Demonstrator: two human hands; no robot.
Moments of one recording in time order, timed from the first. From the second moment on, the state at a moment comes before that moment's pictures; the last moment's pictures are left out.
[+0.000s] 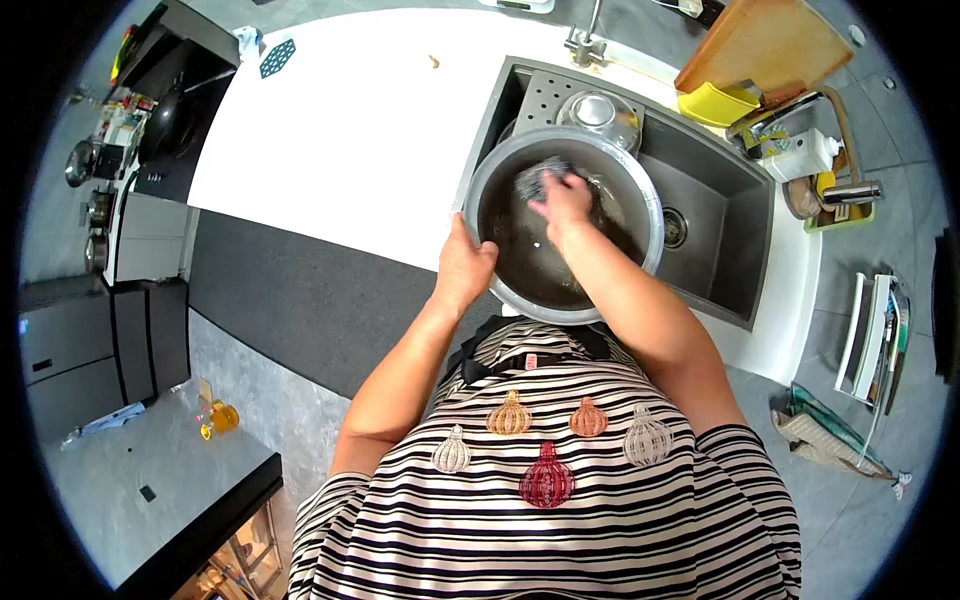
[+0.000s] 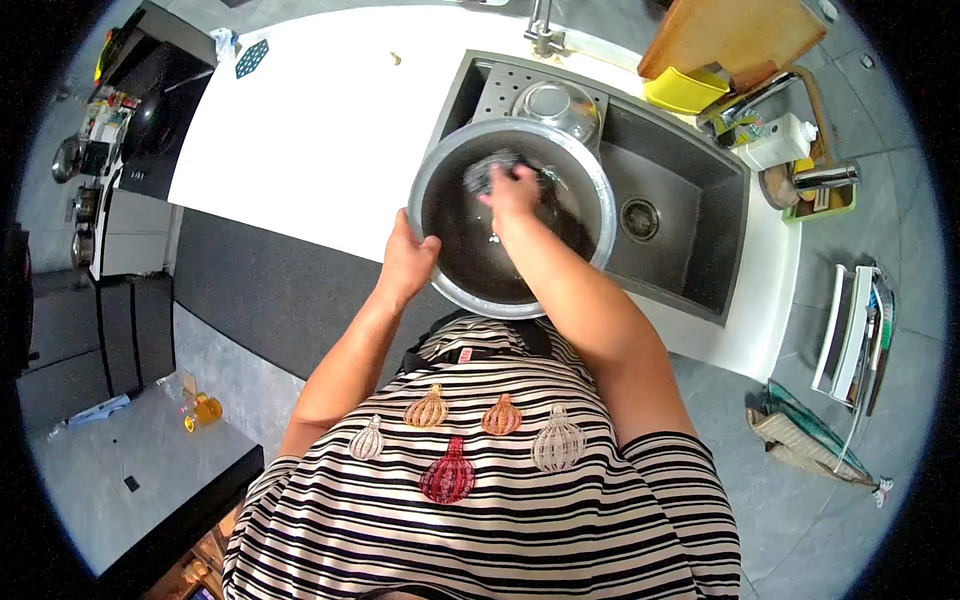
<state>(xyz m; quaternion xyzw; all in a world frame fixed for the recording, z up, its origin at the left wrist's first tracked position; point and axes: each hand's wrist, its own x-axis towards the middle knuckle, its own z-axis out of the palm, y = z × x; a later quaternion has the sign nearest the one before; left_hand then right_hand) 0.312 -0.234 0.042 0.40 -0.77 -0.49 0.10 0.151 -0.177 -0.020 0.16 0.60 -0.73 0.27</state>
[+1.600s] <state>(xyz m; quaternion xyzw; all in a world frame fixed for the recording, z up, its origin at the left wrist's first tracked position) 0.309 -0.235 0.040 0.41 -0.79 -0.45 0.09 0.160 -0.162 -0.008 -0.36 0.84 -0.31 0.25</state>
